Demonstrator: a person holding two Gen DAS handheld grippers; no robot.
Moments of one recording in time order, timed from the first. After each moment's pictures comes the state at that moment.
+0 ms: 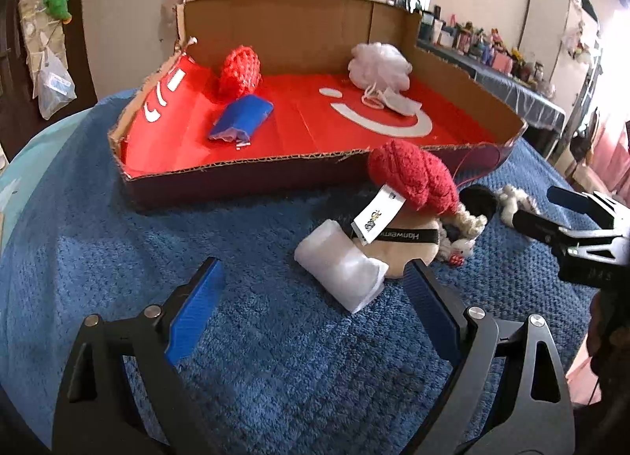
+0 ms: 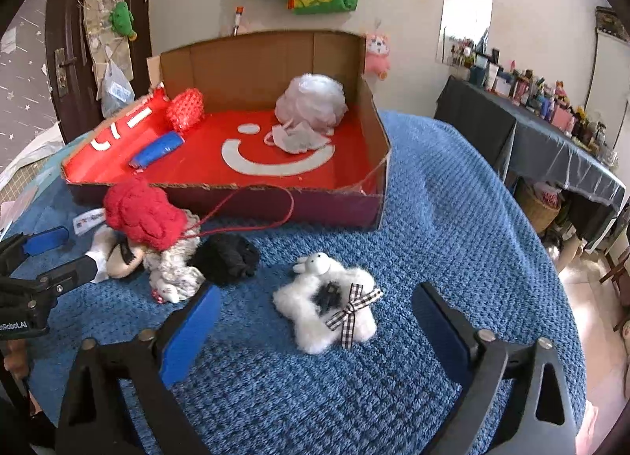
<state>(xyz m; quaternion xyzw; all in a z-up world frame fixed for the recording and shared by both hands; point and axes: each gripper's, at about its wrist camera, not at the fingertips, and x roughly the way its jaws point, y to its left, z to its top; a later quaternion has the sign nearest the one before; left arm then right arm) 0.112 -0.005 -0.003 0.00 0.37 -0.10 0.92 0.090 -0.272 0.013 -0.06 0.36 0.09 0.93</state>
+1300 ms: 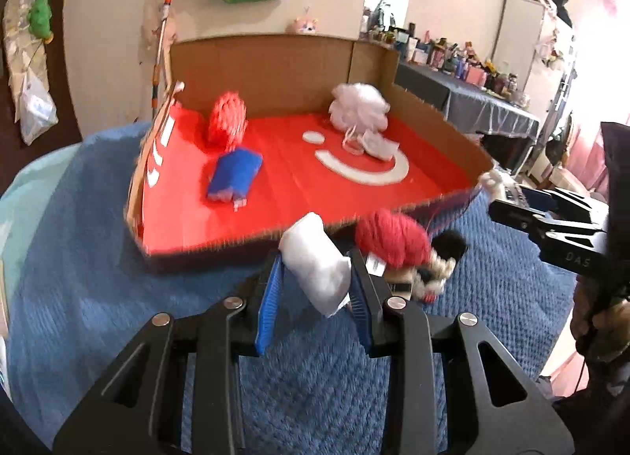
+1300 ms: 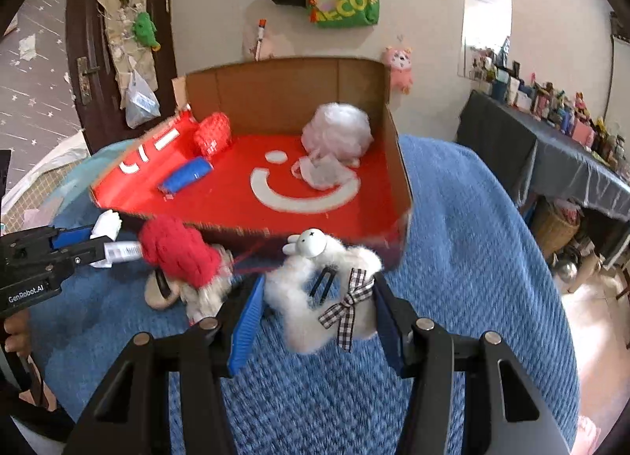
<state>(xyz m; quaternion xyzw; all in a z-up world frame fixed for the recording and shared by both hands) 0.118 0.010 0.037 0.00 0.35 -0.15 0.93 0.097 -0.265 0.051 -0.05 0.34 0.14 0.93</state>
